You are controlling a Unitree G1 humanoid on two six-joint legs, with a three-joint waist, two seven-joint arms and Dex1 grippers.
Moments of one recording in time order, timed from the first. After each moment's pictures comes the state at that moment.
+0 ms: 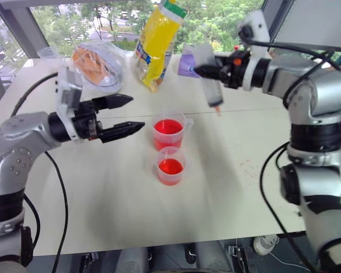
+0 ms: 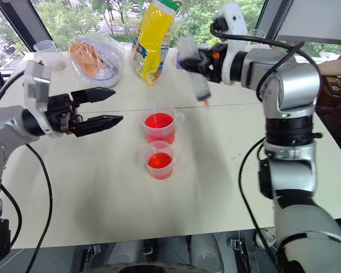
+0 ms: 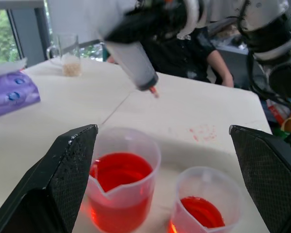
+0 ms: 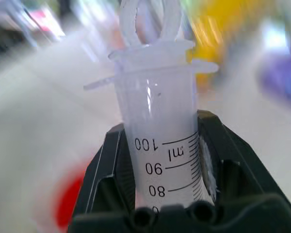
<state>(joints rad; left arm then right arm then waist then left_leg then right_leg) -0.52 0.84 0.22 -0.28 -0.92 0.73 -0.94 -1.08 -0.45 -0.08 0.01 0.38 0.94 0.73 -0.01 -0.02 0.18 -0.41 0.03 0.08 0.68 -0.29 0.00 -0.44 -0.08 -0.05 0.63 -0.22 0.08</state>
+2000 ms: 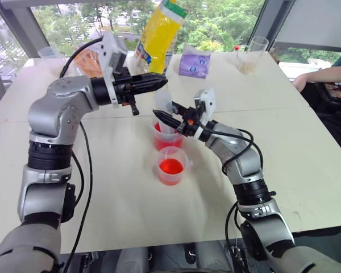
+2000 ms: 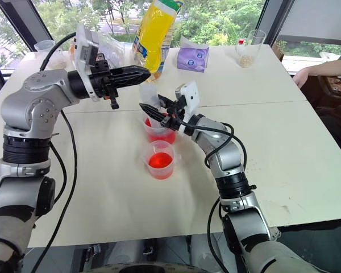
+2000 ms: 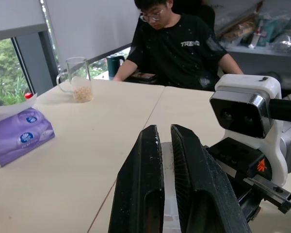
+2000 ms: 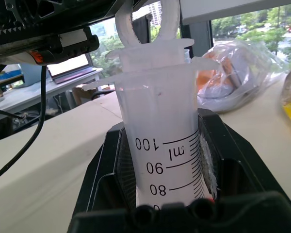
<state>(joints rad) -0.92 0.56 0.02 0.06 -0.56 0.64 -1.00 -0.63 -0.14 0.10 0.05 0.34 0.32 0.69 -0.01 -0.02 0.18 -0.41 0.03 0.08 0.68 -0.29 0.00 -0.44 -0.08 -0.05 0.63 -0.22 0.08</state>
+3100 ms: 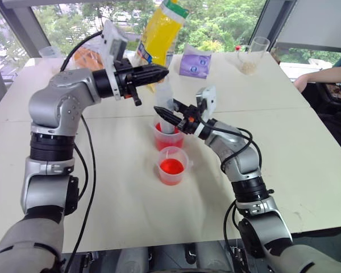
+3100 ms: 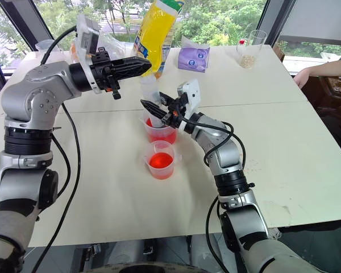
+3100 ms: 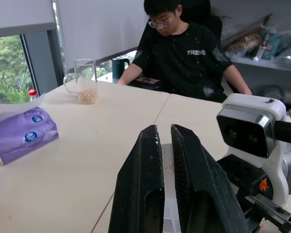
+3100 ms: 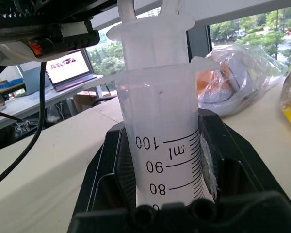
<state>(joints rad) -1.00 0.54 0.03 0.14 -0.58 0.69 -0.96 -0.65 -0.13 0.09 0.10 0.34 0.30 0.70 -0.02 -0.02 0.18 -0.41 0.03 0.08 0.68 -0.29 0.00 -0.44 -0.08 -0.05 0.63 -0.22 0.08</state>
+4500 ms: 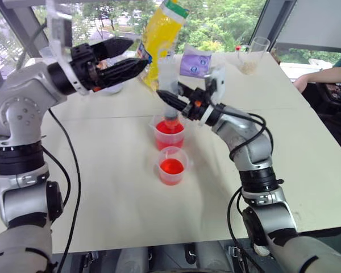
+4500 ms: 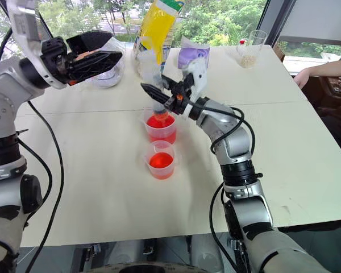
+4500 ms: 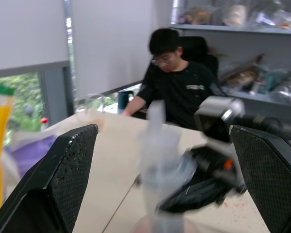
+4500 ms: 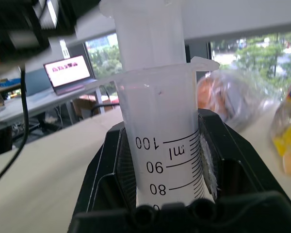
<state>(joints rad) -0.89 0.67 0.25 -0.02 -0.79 0.81 -0.93 -0.77 -0.19 0.01 -0.02 0.45 0.44 0.68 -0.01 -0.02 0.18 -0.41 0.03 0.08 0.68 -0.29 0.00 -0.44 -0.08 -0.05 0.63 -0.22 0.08</state>
